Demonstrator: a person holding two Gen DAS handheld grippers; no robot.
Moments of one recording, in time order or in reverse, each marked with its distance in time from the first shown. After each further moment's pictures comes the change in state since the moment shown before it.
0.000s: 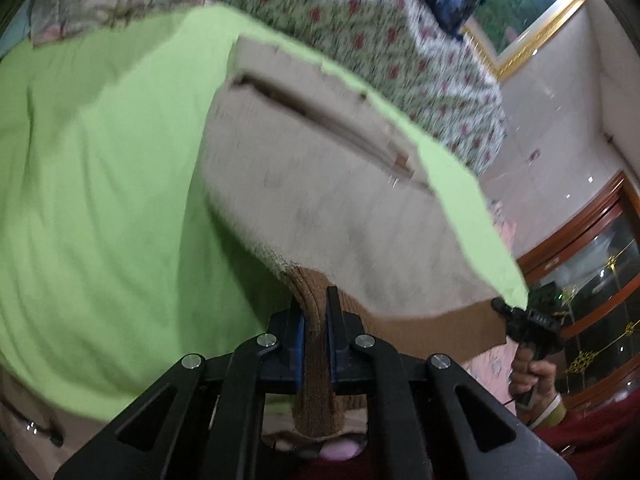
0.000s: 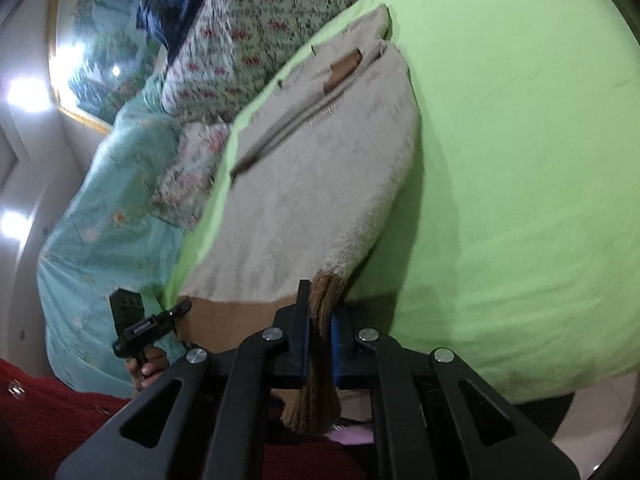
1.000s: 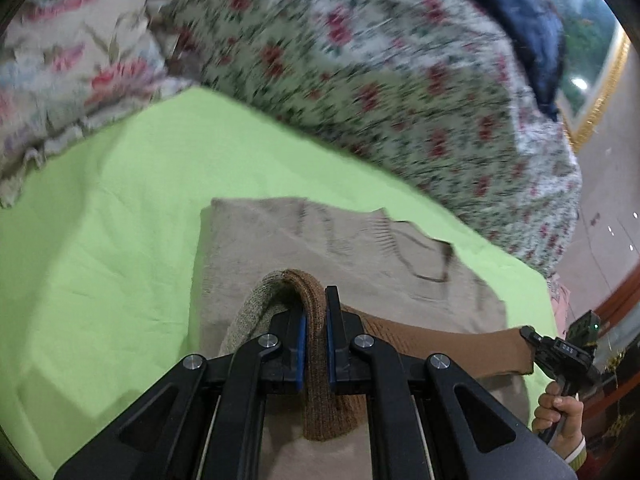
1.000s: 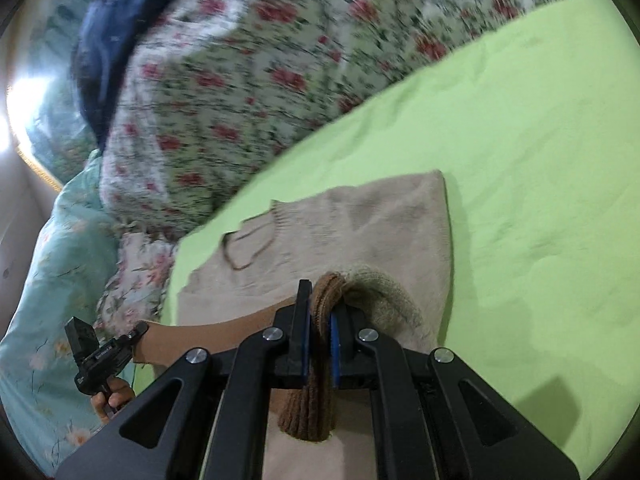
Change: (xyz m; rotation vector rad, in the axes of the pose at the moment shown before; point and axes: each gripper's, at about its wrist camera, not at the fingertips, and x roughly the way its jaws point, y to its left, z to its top) left arm 0.192 0.020 0.300 -0.033 -0.151 0.198; right arm 0.170 -0.015 0.299 -0.039 -0.139 -0.195
